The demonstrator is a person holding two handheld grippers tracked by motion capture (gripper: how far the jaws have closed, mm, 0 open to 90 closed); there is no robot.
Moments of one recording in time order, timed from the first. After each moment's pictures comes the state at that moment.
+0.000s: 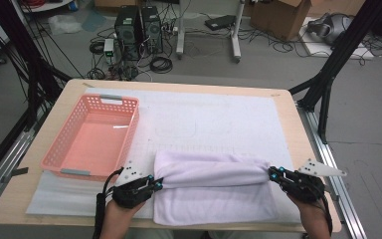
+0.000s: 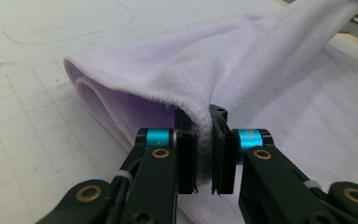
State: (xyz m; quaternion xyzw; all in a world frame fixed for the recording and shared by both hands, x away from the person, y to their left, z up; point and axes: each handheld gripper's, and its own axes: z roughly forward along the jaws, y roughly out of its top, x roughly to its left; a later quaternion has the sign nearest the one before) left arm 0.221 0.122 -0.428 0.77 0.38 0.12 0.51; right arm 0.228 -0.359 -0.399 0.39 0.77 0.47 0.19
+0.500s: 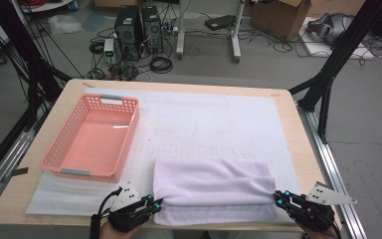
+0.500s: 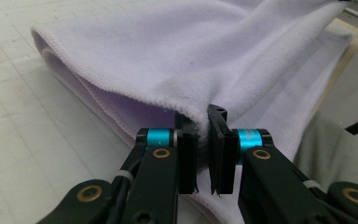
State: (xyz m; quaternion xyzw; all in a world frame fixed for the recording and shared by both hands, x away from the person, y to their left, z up) left arm 0.181 0.122 -0.435 0.78 0.36 0.11 0.50; right arm 0.178 -0.372 -0.418 0.38 0.79 0.45 0.17
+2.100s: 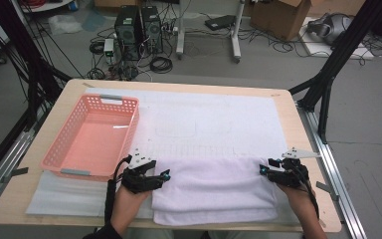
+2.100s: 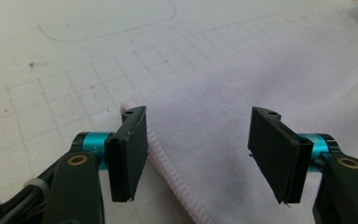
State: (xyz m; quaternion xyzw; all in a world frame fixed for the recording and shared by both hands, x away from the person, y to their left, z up) left arm 0.270 0.107 -0.439 0.77 0.44 0.15 0.45; right arm 0.288 -0.353 -0.436 0.45 0.79 0.38 0.16
